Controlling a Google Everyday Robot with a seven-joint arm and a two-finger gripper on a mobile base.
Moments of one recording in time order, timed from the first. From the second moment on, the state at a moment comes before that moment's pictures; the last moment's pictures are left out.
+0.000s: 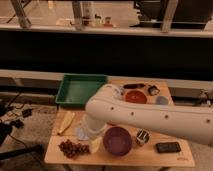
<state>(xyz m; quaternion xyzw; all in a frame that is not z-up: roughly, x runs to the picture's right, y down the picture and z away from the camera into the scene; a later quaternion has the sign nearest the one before) -0.105 0.210 0.621 -0.29 -0.27 -0.24 0.89</state>
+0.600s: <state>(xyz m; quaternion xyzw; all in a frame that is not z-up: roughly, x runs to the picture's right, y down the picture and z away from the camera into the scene) -0.135 0.223 0.707 -0.35 -0.31 -0.19 0.87</state>
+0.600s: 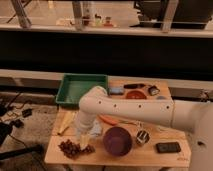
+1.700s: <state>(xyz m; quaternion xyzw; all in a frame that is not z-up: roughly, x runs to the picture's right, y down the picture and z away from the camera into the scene) -0.149 0.241 0.714 -0.36 -0.32 -0.20 0.85</state>
